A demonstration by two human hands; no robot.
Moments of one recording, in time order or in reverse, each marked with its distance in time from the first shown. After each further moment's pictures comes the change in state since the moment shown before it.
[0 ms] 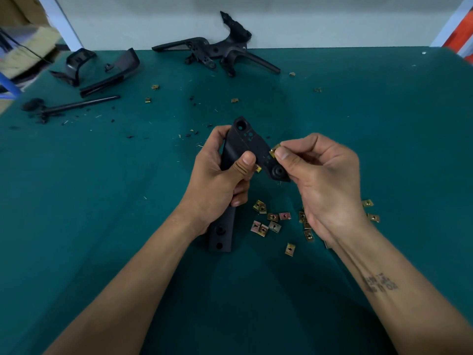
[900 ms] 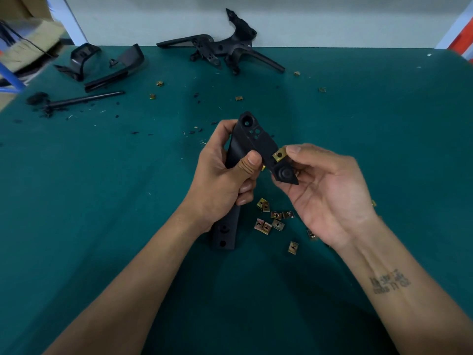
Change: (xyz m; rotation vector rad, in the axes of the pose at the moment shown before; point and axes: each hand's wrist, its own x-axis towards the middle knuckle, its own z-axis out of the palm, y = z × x) left_hand -0.002 0.000 -0.001 -0.051 -0.057 0.075; right_hand -0.008 -0.015 0.000 0.339 -0.174 0.329
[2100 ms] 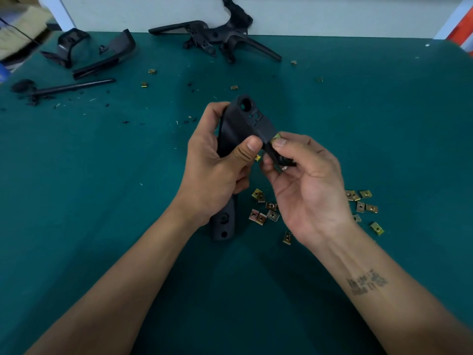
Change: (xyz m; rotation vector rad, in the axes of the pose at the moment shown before) left_hand -0.002 0.006 0.011 0.058 0.119 0.083; right_hand -0.001 0.024 0.011 0.154 0.067 -0.147
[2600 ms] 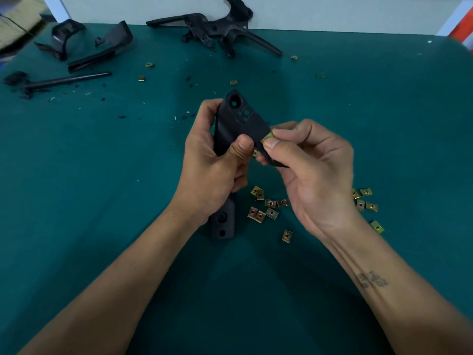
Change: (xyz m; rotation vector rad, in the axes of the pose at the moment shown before) left_hand -0.002 -0.005 -0.002 0.002 0.017 0.003; right_hand 0.008 -0.002 -0.008 -0.334 -0.203 -0.276
